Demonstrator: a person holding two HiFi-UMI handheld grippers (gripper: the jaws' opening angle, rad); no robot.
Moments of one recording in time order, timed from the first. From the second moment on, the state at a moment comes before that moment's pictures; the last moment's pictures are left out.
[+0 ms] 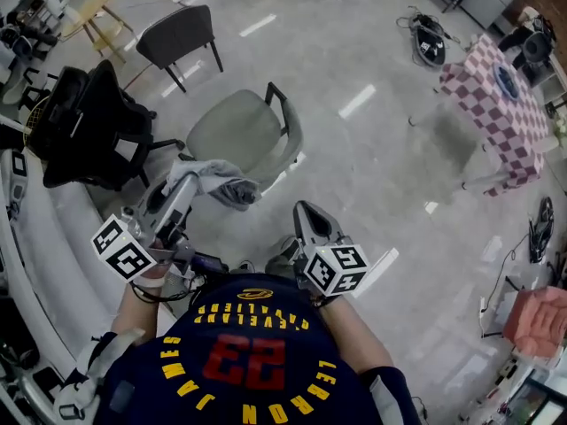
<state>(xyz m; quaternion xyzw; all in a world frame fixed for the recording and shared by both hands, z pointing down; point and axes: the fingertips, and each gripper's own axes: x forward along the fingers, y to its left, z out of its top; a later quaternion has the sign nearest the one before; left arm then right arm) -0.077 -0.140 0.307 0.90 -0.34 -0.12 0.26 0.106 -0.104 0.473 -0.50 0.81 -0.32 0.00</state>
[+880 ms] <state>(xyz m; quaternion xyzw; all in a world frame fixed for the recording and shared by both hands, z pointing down) -0.064 -0.260 0.171 0.93 -0.32 -0.15 0.08 0.208 -0.134 0.413 -0.59 0.76 -0.26 0.08</state>
